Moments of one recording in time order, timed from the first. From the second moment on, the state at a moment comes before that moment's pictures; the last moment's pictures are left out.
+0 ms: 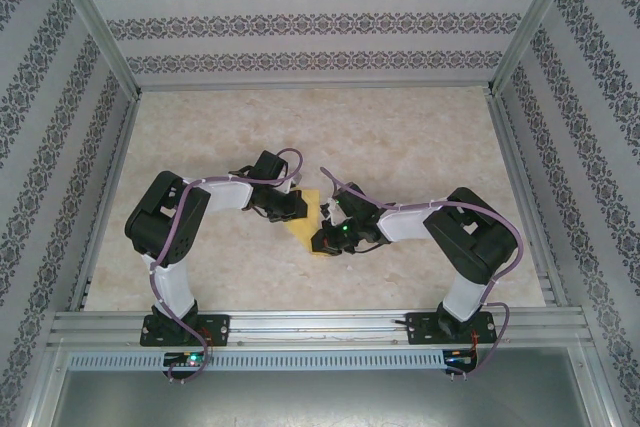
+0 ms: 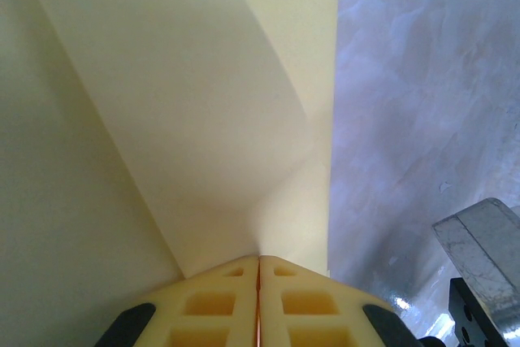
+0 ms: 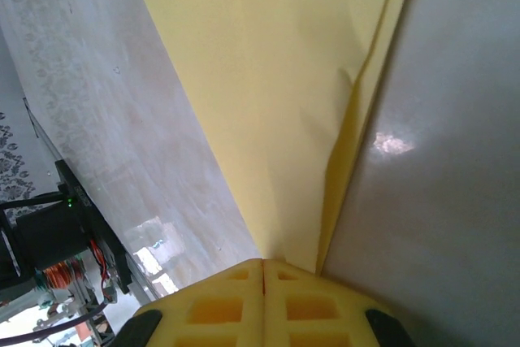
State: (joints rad) left arm -0.45 1.86 0.98 -0.23 0.56 -0.55; right arm 0.72 1.74 0.71 0.03 -0.68 0.86
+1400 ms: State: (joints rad) left arm -0.45 1.86 0.98 -0.23 0.56 -0.54; right arm 0.71 1.80 0.81 0.02 -0.66 0.83
